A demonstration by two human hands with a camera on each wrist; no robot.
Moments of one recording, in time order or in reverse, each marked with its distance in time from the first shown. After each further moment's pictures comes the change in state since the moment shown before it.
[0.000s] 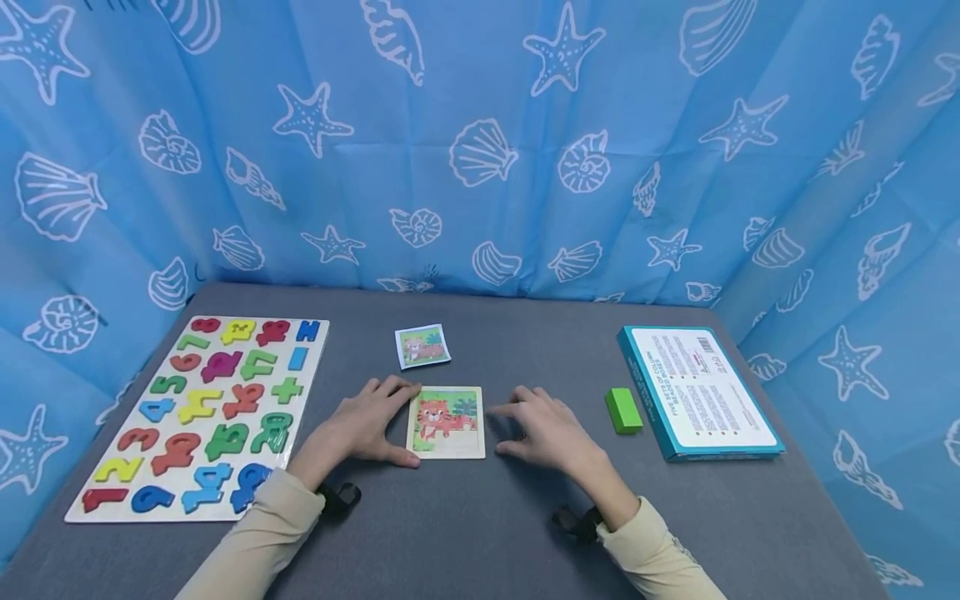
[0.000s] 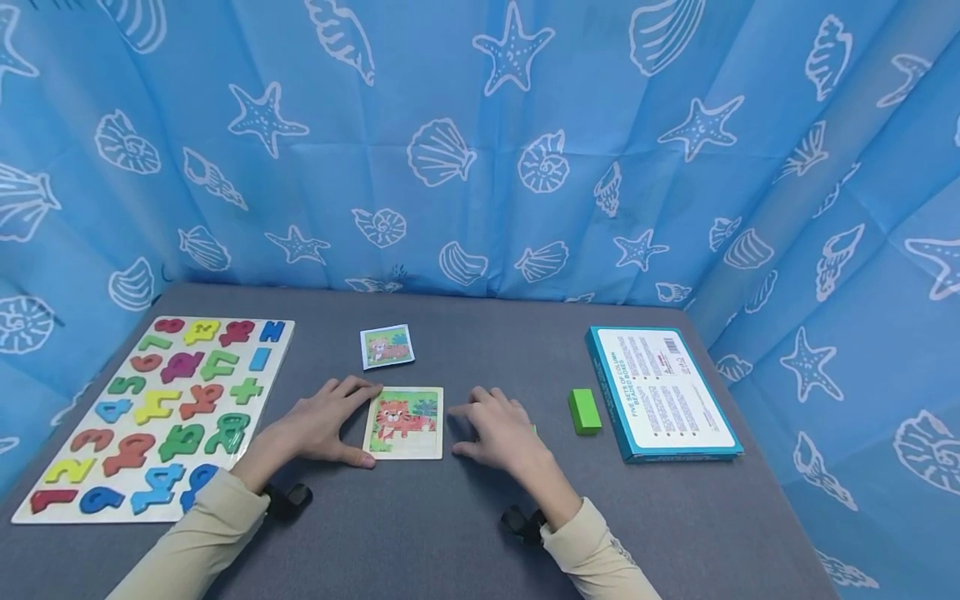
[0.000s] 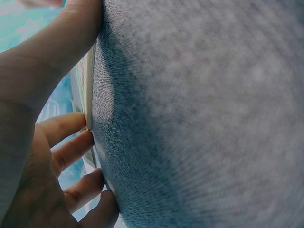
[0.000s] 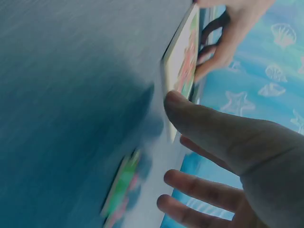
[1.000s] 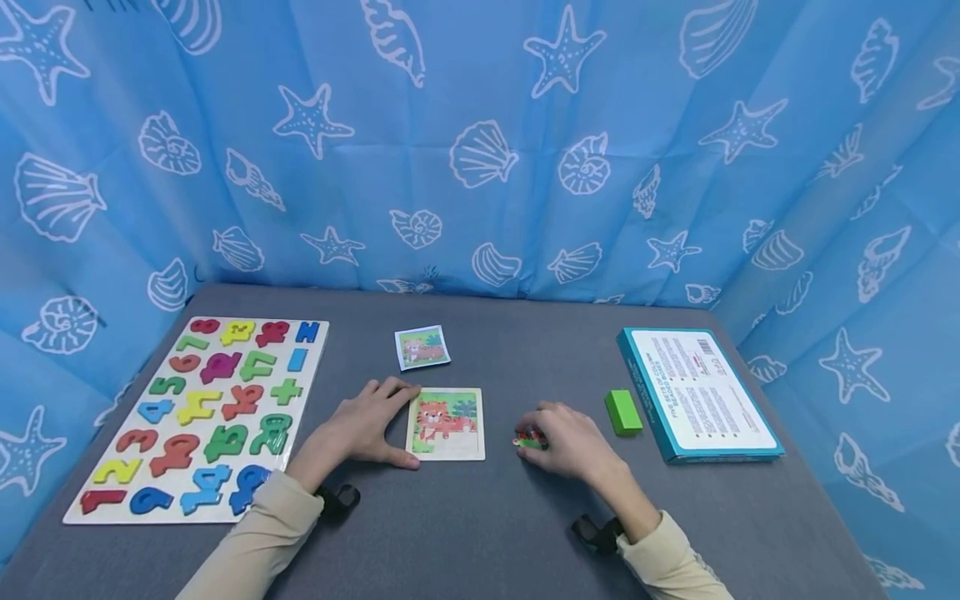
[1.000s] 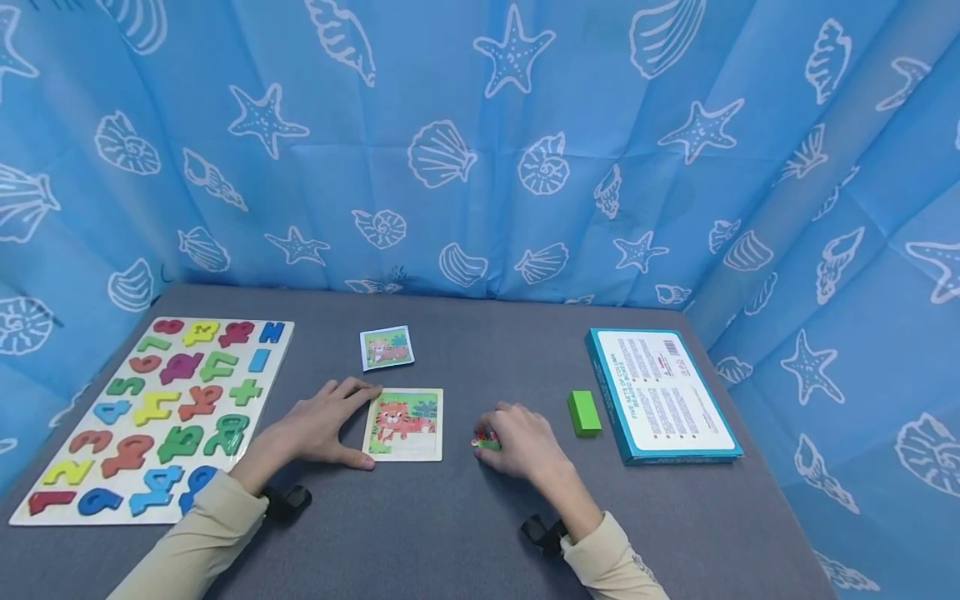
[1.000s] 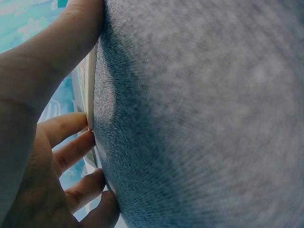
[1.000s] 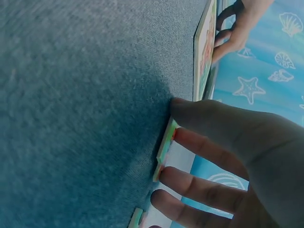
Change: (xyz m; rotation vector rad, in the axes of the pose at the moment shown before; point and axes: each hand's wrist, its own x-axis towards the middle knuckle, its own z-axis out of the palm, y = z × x) left_hand -0.001 0.001 0.000 0.007 -0.001 -0.002; right_hand -0.021 0.024 0.003 0.011 0.015 0.020
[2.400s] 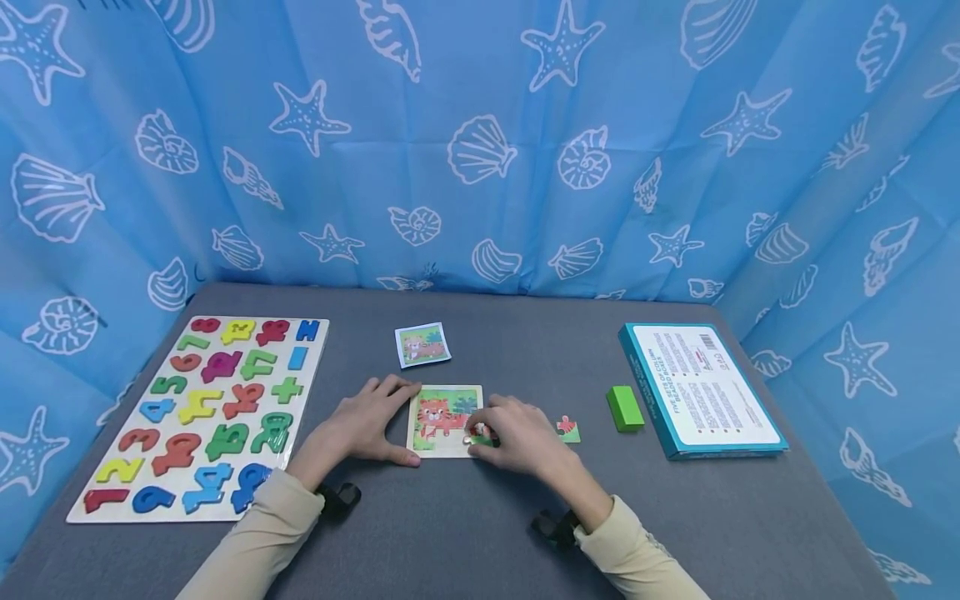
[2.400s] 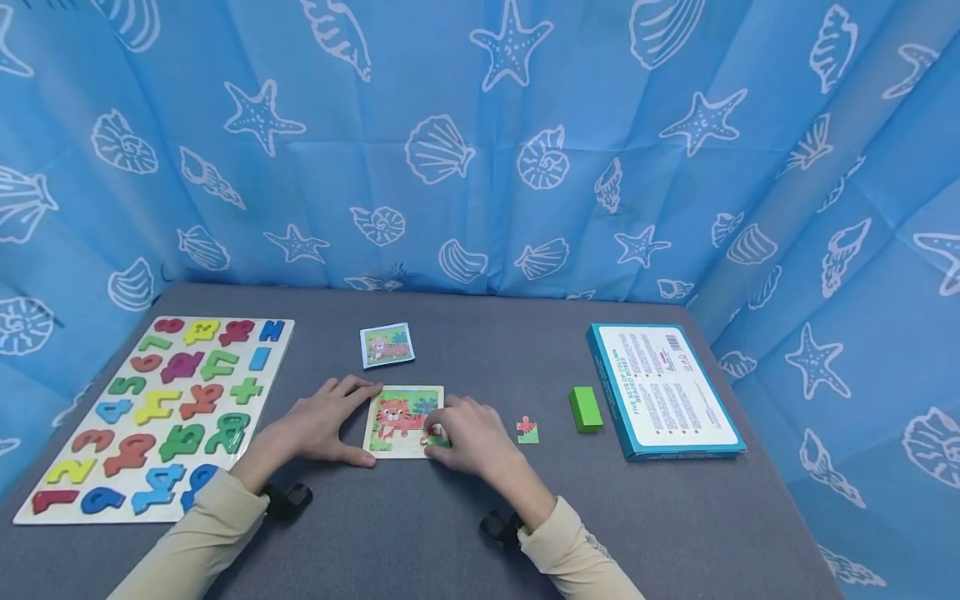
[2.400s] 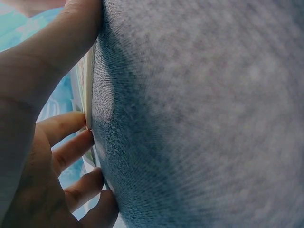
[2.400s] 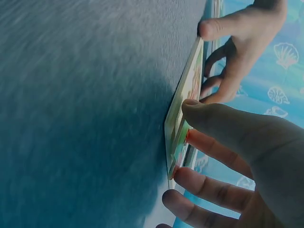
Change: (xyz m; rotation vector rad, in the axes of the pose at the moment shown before) left_hand 0.001 0.000 0.000 -0.009 -0.008 0.000; right_hand 0.031 -0.045 0.011 0.074 -0.022 -0.139
